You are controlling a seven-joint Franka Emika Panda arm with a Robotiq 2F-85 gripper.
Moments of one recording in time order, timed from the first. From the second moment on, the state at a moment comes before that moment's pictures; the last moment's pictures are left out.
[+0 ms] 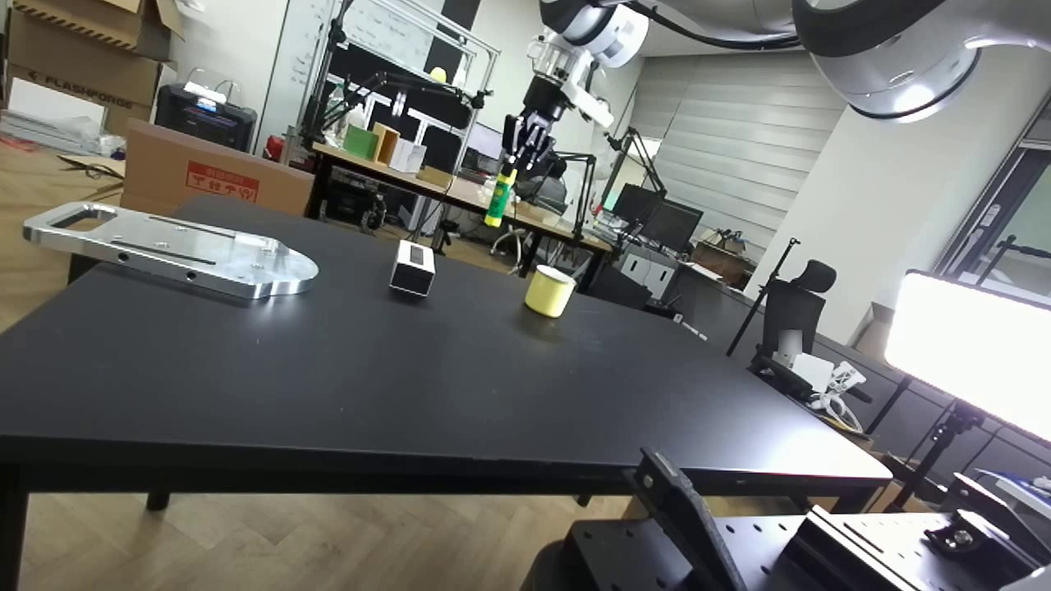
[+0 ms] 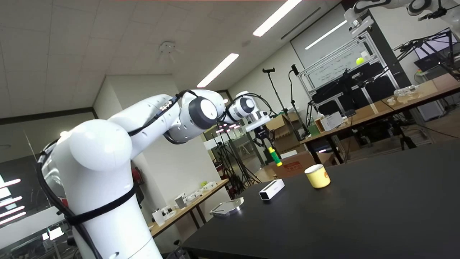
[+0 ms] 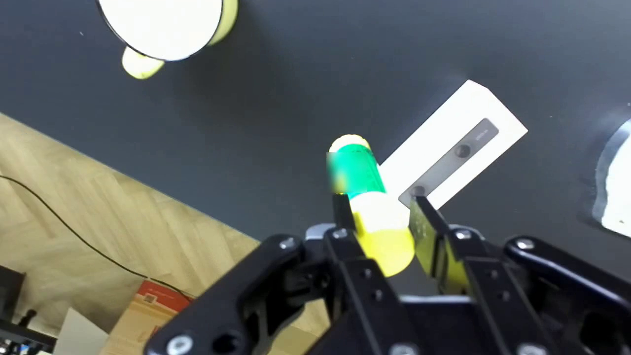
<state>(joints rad) 0.18 1.21 0.00 -0.54 0.02 1.86 -0.37</state>
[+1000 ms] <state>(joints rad) 0.26 1.27 0.09 -0.62 0.04 2.00 -0.48</state>
